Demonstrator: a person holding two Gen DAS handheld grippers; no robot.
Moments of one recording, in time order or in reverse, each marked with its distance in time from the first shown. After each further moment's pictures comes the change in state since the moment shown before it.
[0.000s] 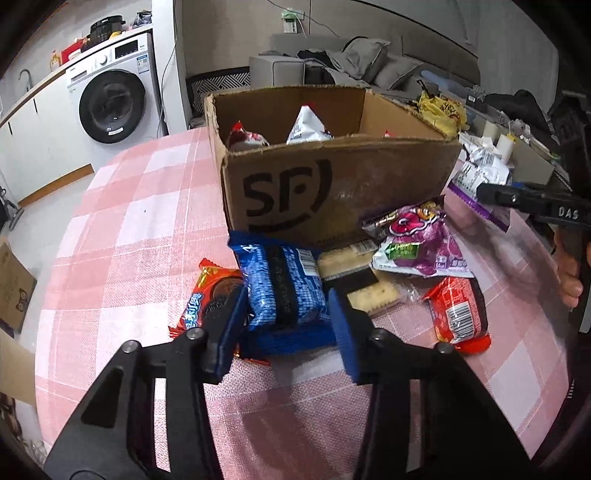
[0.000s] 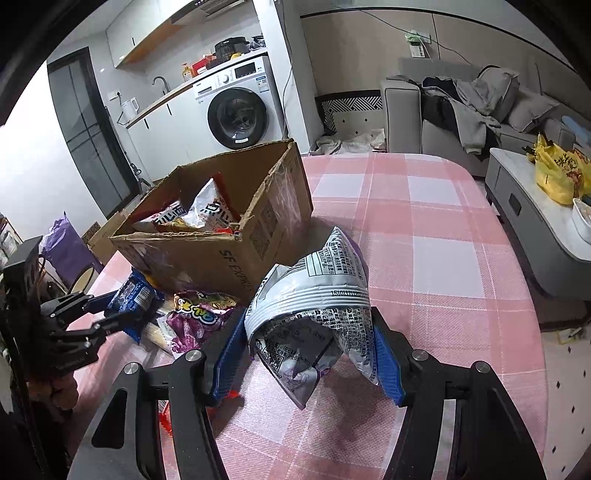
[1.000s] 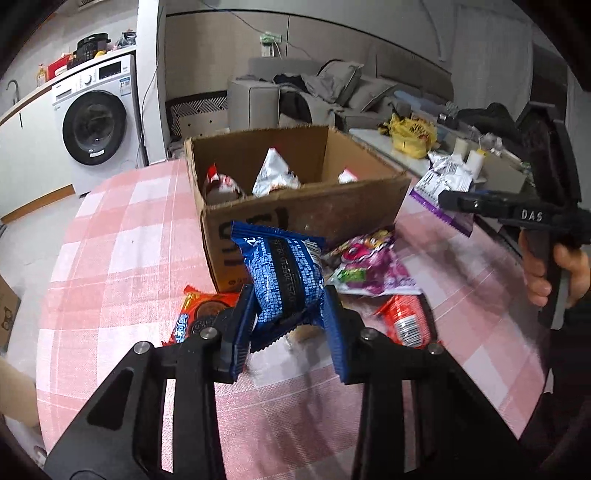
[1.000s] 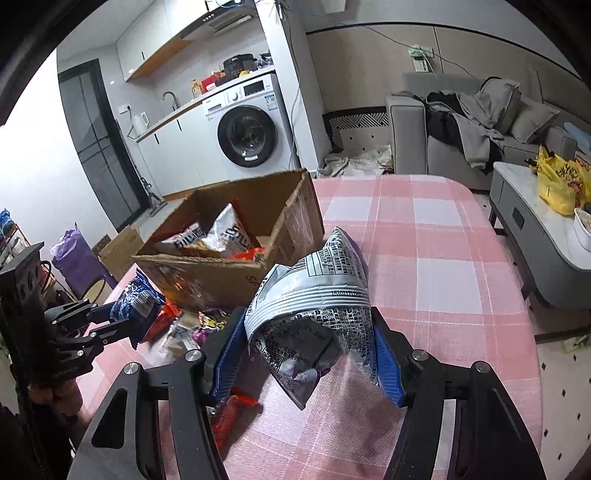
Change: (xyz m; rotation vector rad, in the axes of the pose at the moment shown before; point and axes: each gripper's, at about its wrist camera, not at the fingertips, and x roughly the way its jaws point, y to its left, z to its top) left arm -0.047 -0.007 0.003 0.019 -0.113 -0.114; right arm -0.025 0.006 0.005 0.000 -0.082 0.037
